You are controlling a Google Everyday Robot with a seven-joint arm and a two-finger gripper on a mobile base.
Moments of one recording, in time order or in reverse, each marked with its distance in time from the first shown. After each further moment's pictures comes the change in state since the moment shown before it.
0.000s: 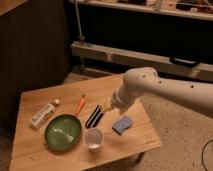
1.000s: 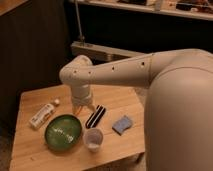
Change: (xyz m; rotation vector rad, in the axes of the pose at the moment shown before) arm -0.024 0.119 0.069 0.416 0.135 0.073
